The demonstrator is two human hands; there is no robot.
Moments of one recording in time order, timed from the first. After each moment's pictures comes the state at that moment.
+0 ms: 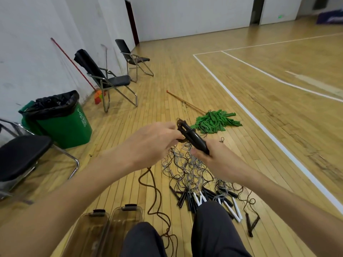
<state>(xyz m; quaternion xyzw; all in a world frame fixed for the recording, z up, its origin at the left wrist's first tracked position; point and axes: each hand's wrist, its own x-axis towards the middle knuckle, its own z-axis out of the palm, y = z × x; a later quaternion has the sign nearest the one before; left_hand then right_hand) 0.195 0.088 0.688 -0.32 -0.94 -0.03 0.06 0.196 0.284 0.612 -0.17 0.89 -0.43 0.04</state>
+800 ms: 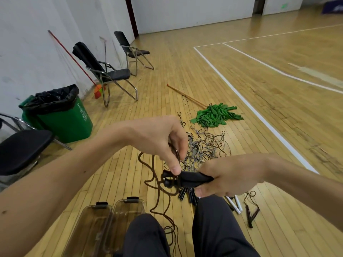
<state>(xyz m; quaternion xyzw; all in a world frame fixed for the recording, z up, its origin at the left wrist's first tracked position) 0.181 0.090 0.711 -0.37 -0.86 -0.20 -0.27 0.226 0.291 0.651 -0.25 0.83 -0.28 0.41</state>
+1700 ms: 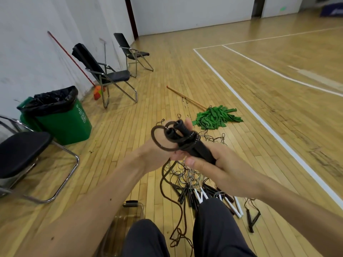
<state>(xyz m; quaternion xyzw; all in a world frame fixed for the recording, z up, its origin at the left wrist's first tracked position) 0.162 0.080 0.622 -0.26 -0.75 -0.59 -0.14 0.225 0.278 0.630 -0.36 0.79 -0.50 0.01</state>
